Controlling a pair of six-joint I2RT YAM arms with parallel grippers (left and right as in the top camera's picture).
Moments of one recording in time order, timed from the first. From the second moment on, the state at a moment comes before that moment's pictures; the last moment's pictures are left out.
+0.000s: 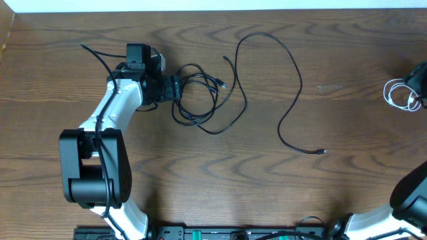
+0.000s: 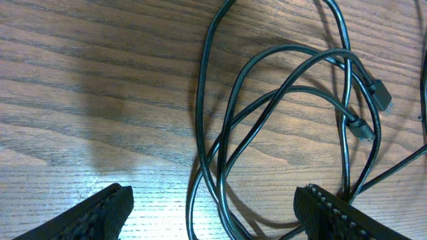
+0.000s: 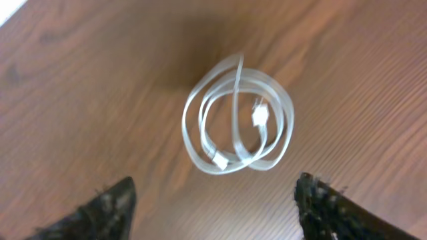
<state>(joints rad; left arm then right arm) -0.03 1.87 1.27 -0.58 0.25 -0.20 -0.53 1.76 1.41 -0.61 -0.01 0.30</state>
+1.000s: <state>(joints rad) -0.03 1.87 1.27 -0.59 0.25 -0.20 -0.12 2.08 1.41 -0.66 -0.31 0.39</state>
